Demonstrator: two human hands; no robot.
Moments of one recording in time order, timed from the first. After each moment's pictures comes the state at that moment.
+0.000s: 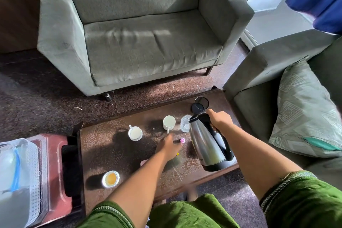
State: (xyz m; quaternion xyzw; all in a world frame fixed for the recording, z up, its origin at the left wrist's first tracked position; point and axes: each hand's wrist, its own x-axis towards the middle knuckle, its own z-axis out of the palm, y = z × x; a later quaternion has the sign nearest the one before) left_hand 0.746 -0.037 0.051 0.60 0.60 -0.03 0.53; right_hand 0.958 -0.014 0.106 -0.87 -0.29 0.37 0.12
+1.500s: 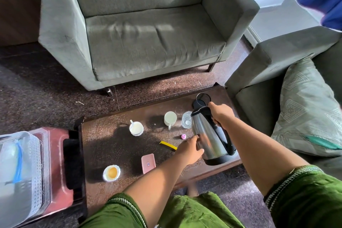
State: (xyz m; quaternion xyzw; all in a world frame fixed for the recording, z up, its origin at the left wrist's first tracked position) left_hand 0.795 -0.069 0.064 0.71 0.50 -0.09 0.48; right_hand 0.949 -0.005 0.120 -0.88 -0.28 0.36 0.12
